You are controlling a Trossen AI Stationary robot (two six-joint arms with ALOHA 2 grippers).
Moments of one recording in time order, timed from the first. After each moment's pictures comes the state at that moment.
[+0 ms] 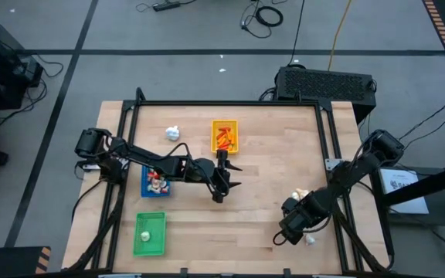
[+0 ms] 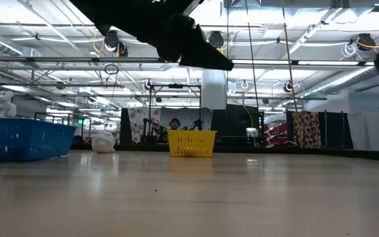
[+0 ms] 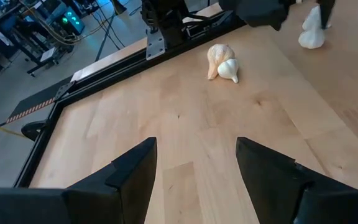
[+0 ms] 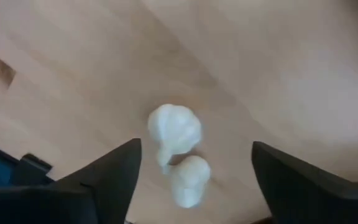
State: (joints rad) left arm -0.14 1.73 1.01 0.32 -0.19 0.38; right arm 0.68 1.55 0.91 -0.83 -0.27 1.50
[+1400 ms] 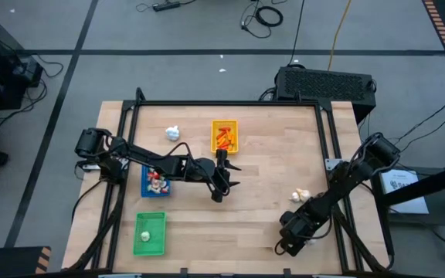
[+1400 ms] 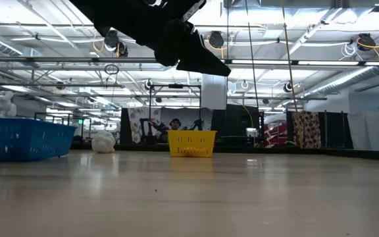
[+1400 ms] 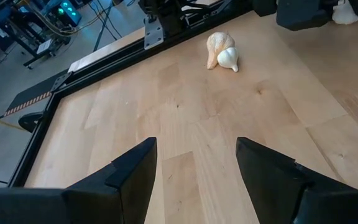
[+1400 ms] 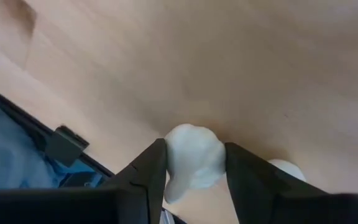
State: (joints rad) left arm -0.13 1.73 1.01 0.29 -0.19 0.37; right arm 0.72 1.64 0.78 -0.43 -0.38 1.59
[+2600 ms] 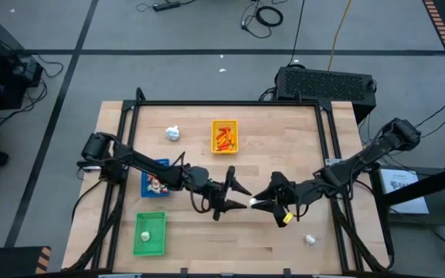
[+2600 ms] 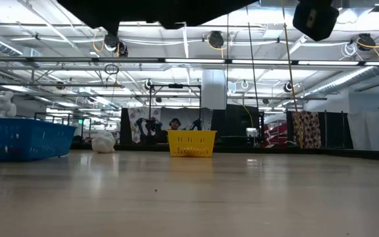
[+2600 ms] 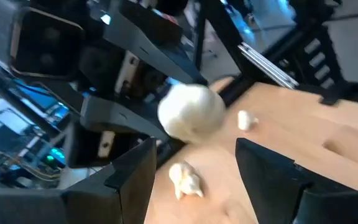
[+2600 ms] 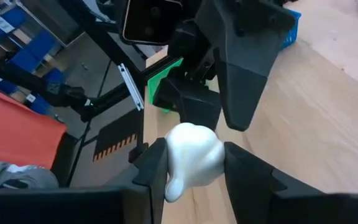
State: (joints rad) left arm -0.22 1.81 1.01 0.72 0.09 0.67; right arm 0.52 1.22 0.78 0.06 0.35 0.79
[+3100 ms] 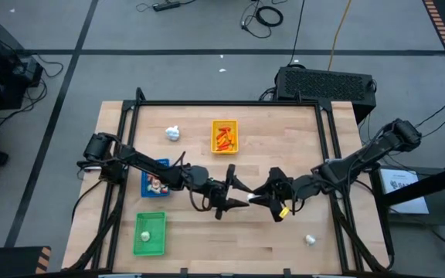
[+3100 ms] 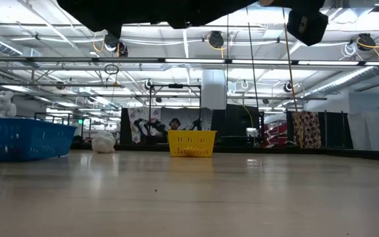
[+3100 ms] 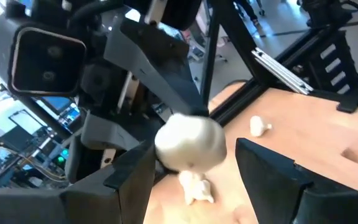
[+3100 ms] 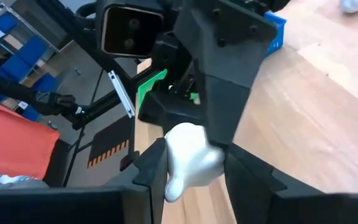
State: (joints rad) left arm -0.22 1.83 1.01 0.79 0.07 0.66; right arm 0.46 1.22 0.78 0.06 0.33 0.78
